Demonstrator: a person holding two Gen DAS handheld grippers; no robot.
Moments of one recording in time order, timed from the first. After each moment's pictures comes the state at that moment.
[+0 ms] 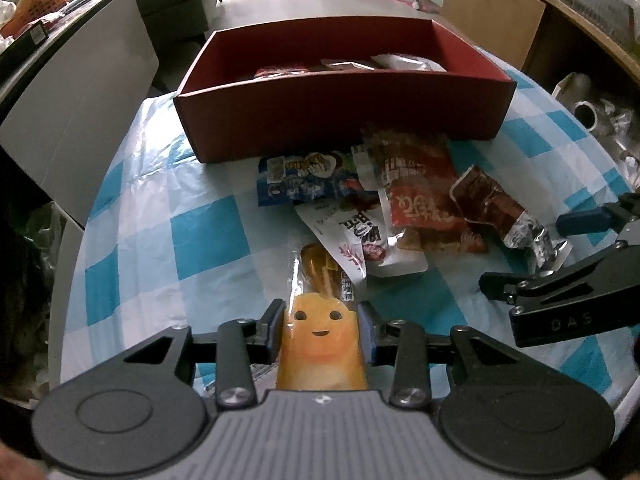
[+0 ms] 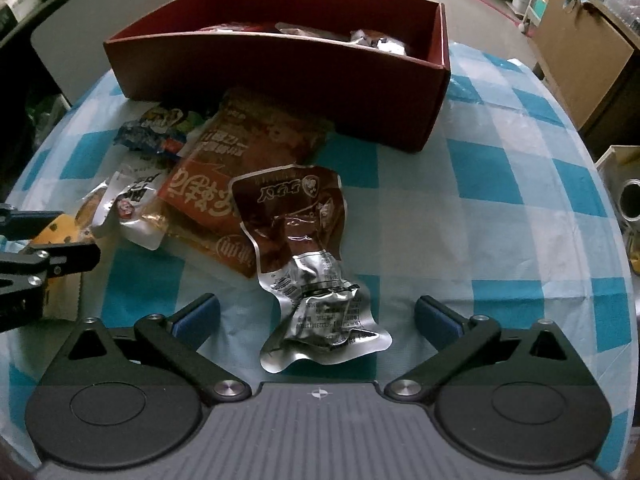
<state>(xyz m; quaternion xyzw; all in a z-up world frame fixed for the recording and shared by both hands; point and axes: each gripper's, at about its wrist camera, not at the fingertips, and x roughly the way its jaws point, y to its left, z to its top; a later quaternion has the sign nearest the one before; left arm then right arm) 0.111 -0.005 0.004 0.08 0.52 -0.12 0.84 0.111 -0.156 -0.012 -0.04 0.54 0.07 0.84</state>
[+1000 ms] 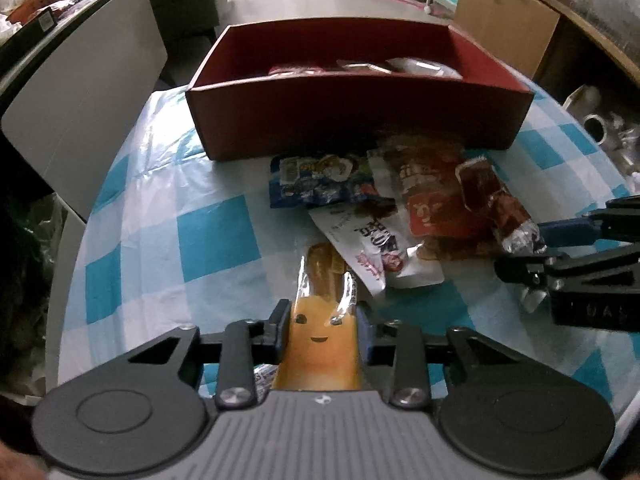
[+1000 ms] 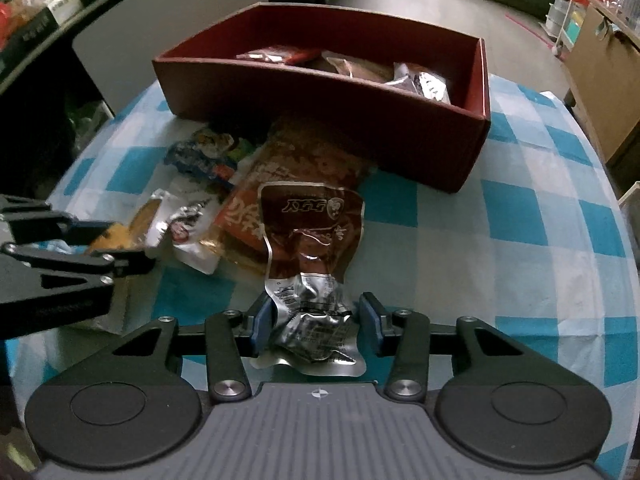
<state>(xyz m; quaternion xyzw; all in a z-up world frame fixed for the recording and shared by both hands) 0.118 0.004 0.006 0.06 0.52 -0.11 0.85 0.115 -0.146 0.010 -0.03 0.52 0.13 0.85</state>
